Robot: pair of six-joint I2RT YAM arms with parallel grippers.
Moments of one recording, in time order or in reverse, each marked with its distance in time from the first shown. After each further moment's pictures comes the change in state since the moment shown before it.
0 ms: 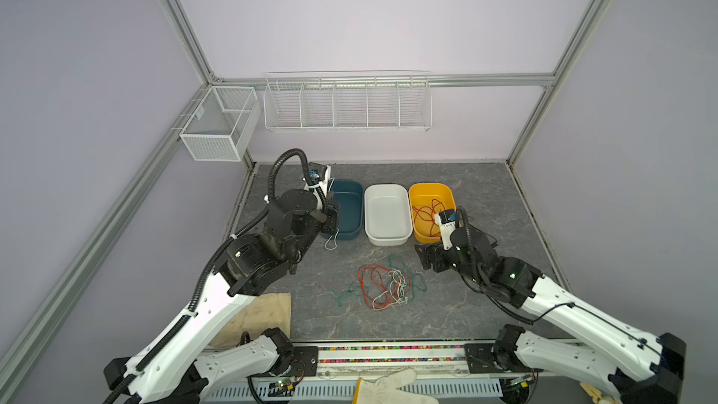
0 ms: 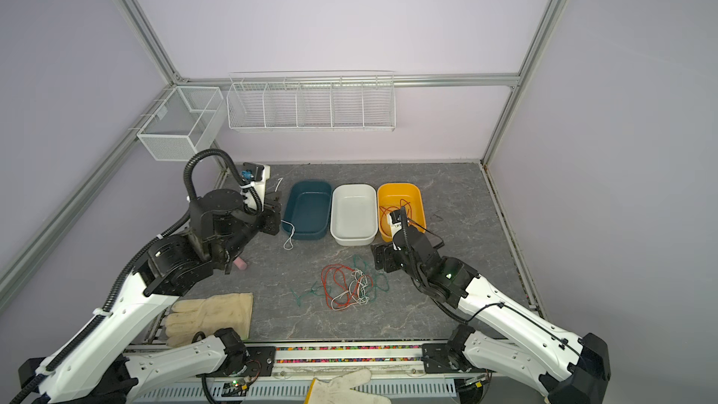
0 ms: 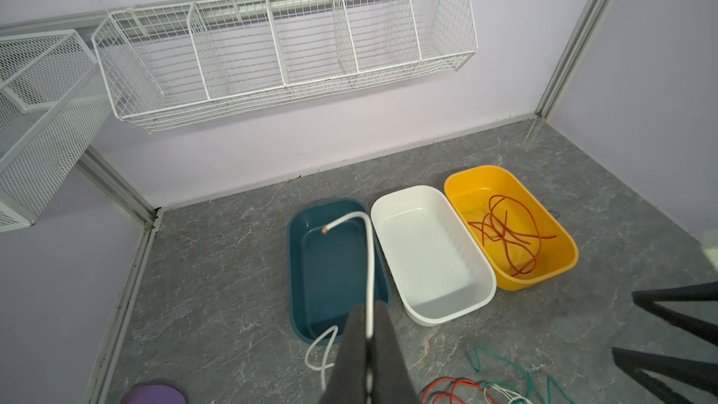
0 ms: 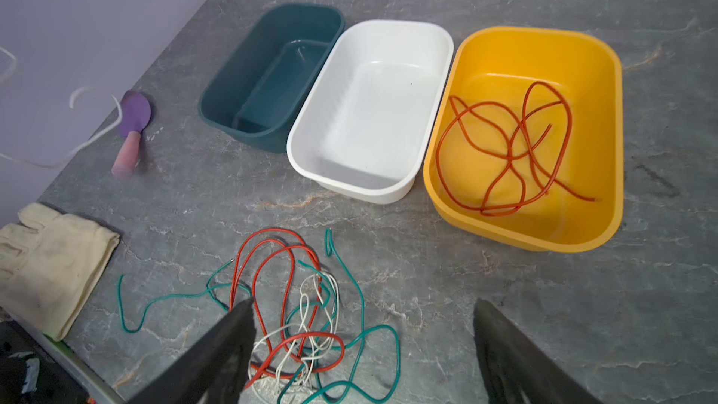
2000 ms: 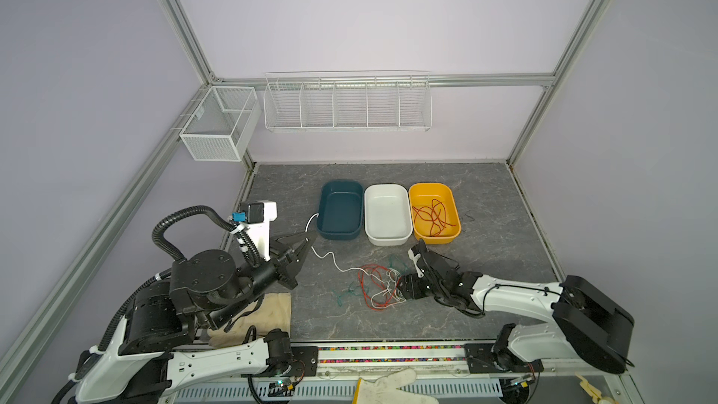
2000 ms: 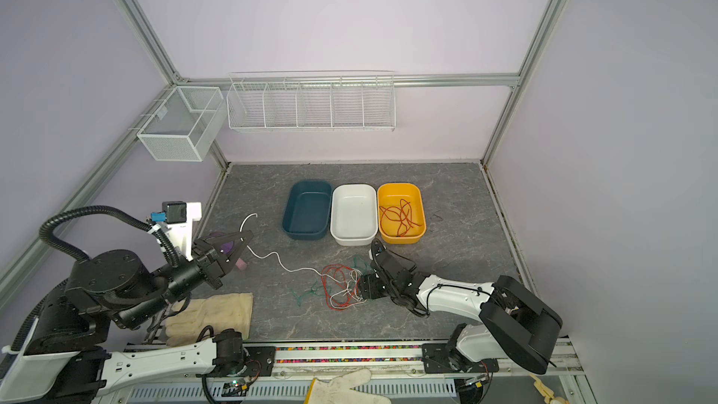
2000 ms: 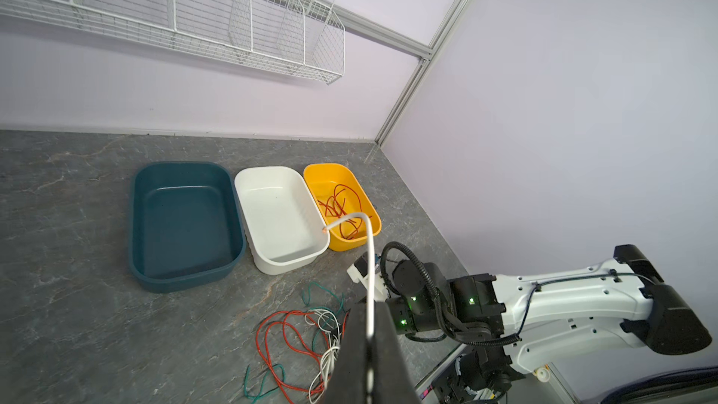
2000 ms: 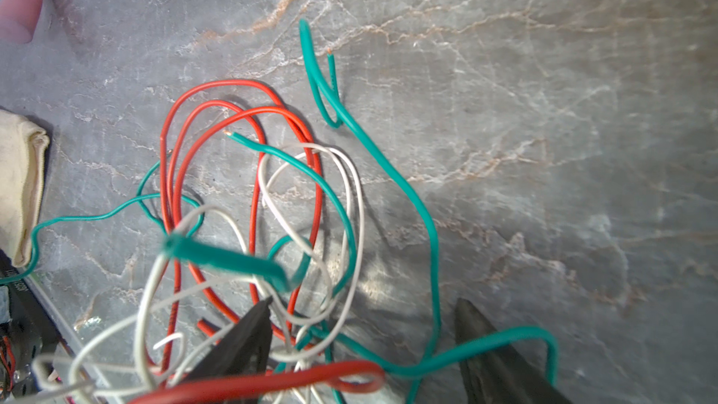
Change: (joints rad) left arm -0.484 -0.330 0.090 -0.257 -0.089 -0.469; right arm 0.064 0.385 -0.348 0.454 -0.267 0.243
